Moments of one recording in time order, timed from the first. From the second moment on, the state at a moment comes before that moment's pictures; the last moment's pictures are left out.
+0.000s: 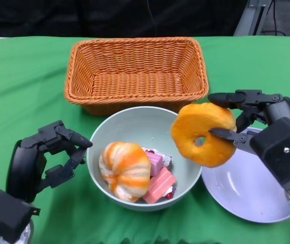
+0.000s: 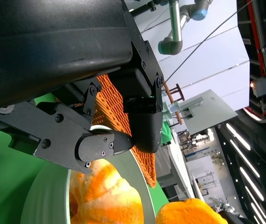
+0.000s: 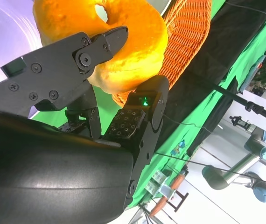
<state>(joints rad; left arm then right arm) -0.39 0.09 0.14 1.07 -0.07 -1.16 -0.26 -0.18 -0.12 0.07 -0.11 -0.23 0.11 0.00</state>
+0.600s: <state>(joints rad) -0.39 0.10 0.15 1.07 -0.08 -1.16 -0.25 -0.08 -0.19 -0.08 -0.09 -0.17 0.18 0.05</state>
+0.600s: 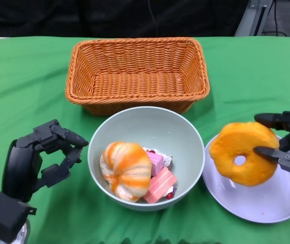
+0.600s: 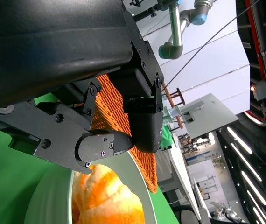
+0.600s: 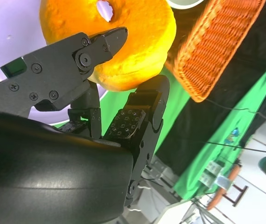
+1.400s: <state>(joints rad) -0.39 0.10 0.15 1.07 -0.08 -1.16 -0.25 -0.17 -0.20 -0.07 0.15 -0.14 0.29 0.06</state>
